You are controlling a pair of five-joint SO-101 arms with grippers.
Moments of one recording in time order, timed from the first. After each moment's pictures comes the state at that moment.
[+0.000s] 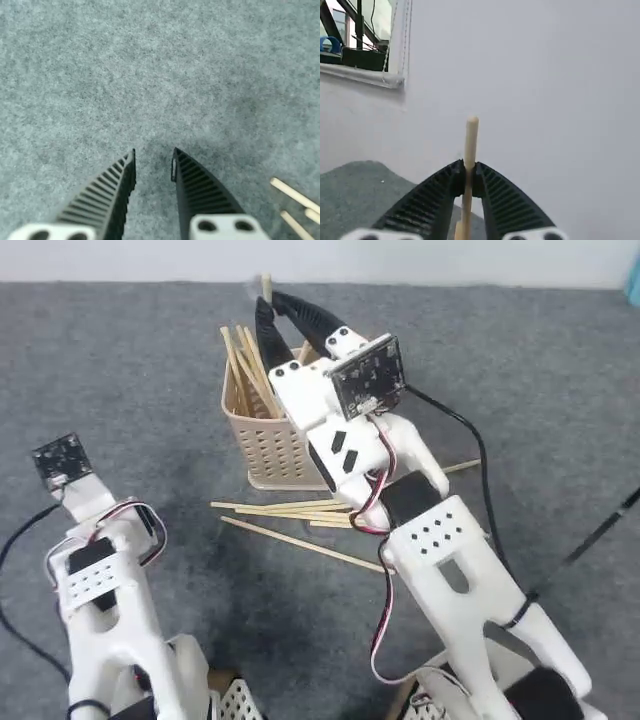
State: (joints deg) left arm -35.1 -35.8 70.5 36.0 5.7; right arm -36.2 -26.1 30.2 -4.7 3.8
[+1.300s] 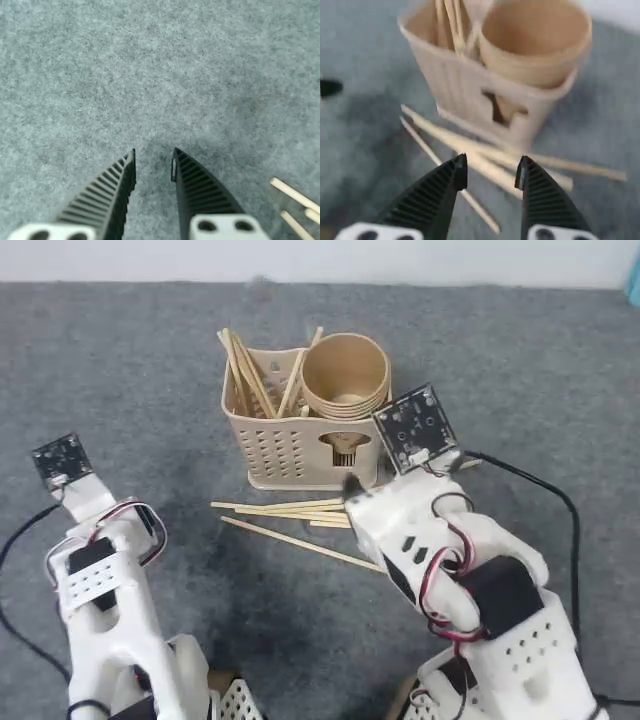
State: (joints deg) left arm -35.1 -35.8 70.5 36.0 5.7; right arm -33.3 -55.2 30.7 77.2 -3.0
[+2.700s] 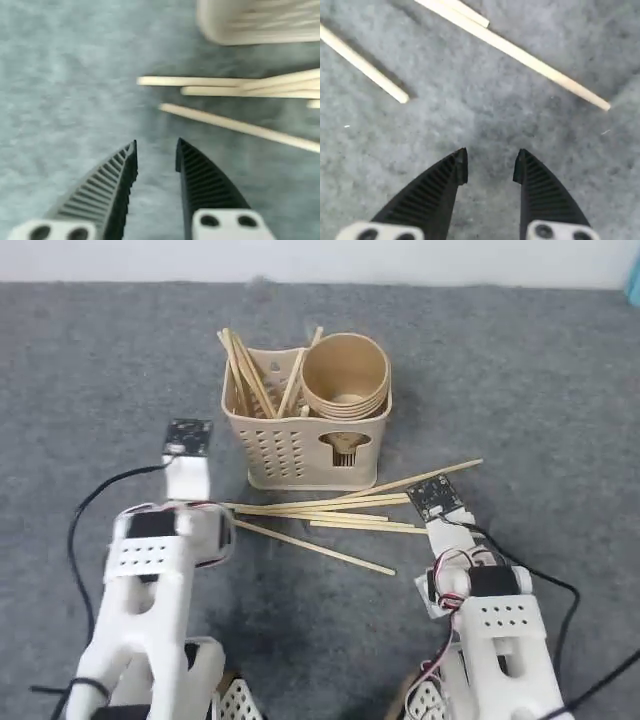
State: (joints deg) left arm -8.4 -35.2 63.8 57.6 0.8; right arm -8.0 -56.4 78.1 62.4 19.6
